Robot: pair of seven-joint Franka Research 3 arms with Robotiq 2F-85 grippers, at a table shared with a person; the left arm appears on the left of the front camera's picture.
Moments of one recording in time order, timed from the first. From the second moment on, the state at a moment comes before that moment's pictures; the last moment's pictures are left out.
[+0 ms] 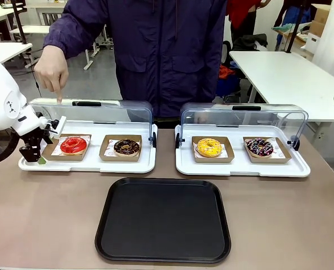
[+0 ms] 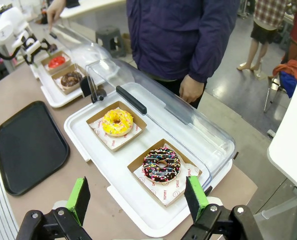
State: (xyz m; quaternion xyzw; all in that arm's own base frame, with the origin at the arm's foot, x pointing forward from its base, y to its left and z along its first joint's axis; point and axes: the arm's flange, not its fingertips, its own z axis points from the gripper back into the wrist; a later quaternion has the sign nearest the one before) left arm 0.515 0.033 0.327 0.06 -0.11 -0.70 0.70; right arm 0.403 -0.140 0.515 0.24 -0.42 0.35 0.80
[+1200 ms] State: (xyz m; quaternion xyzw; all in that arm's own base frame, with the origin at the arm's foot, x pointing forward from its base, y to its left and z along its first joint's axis) left arm 0.518 0.031 0.323 0.07 -0.11 -0.71 0.69; right arm 0.402 -0.140 0.515 0.24 -0.42 0.35 0.80
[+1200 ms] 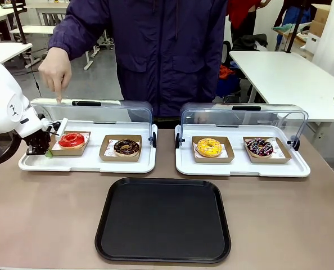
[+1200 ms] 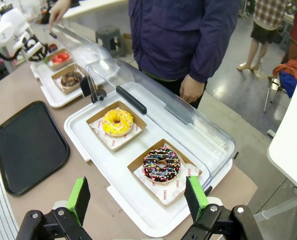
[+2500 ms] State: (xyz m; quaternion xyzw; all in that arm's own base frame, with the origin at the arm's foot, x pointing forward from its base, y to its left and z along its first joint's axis) left arm 0.388 -0.064 0.435 0.09 -0.19 -0.73 0.65; right arm 0.403 -0.140 0.515 0.24 -0.42 0.35 0.80
